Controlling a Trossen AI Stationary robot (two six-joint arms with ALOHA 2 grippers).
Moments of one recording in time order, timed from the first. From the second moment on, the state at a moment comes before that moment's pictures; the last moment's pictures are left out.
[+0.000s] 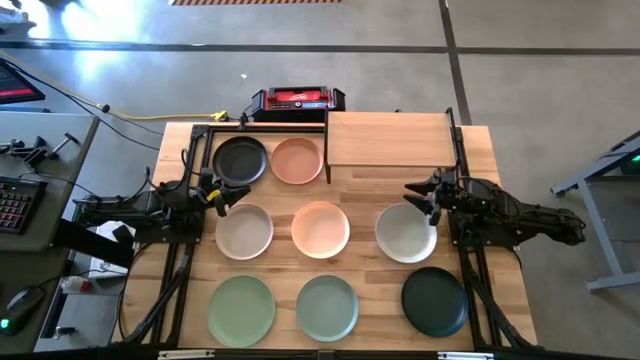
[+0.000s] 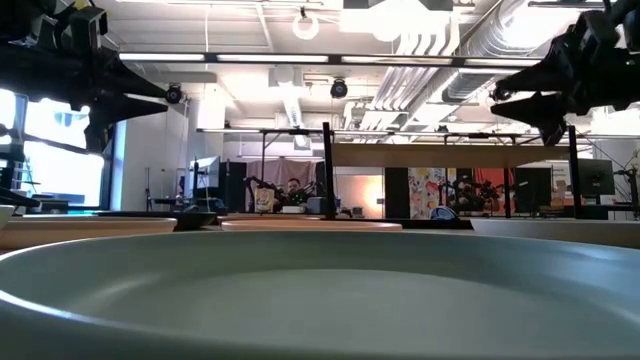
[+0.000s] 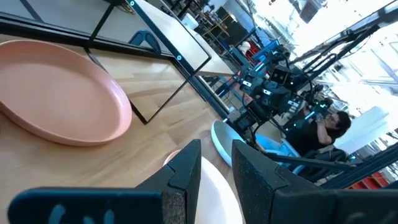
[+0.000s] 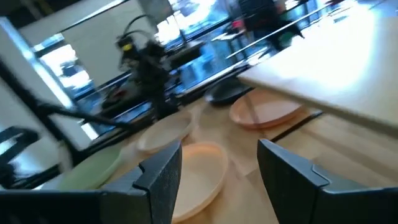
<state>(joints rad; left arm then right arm) 0.01 0.02 0.08 -0.14 -0.34 -0.79 -0.16 0.01 0.09 -0.12 0.11 0.43</state>
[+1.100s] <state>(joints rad) 0.01 0.07 0.30 0.11 -0.46 -0.50 -0.16 0.16 0.40 0.09 0.19 0.35</state>
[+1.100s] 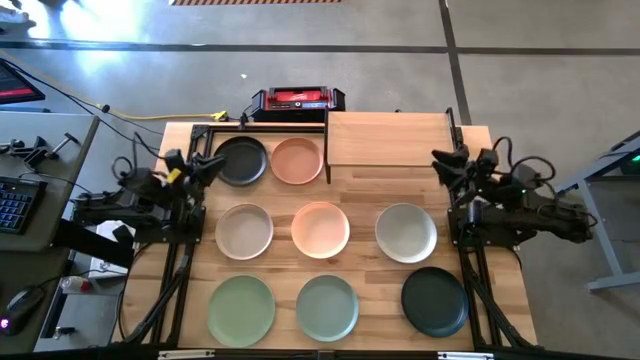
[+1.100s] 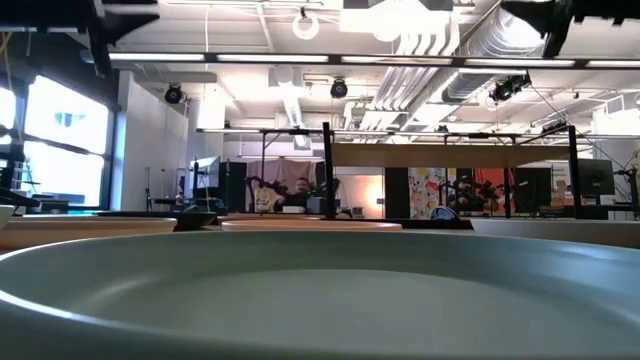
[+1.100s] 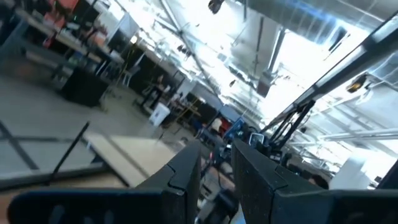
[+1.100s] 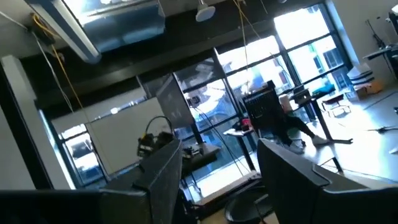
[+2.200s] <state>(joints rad) 0.01 0.36 0.52 -0.34 -0.34 -0.60 -0.09 1.08 1.08 -0.95 -0.15 1.09</state>
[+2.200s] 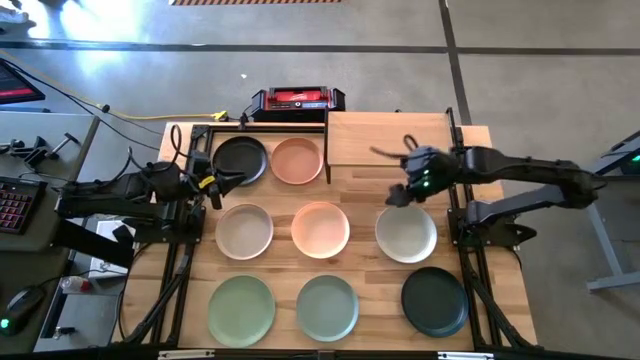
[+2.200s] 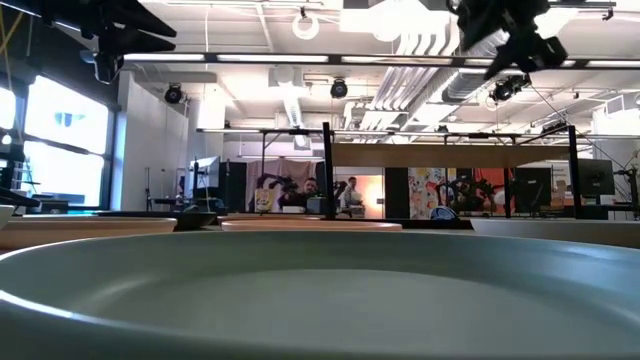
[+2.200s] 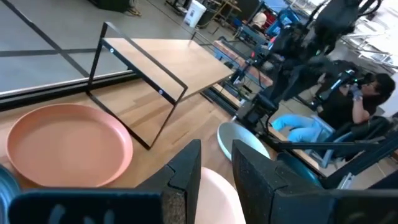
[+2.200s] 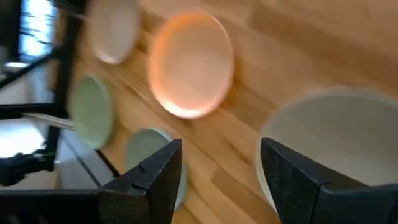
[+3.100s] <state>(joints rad) 0.01 0.36 0.52 -0.41 -0.34 -0.60 0.21 1.59 1.08 -0.95 -0.10 1.35</state>
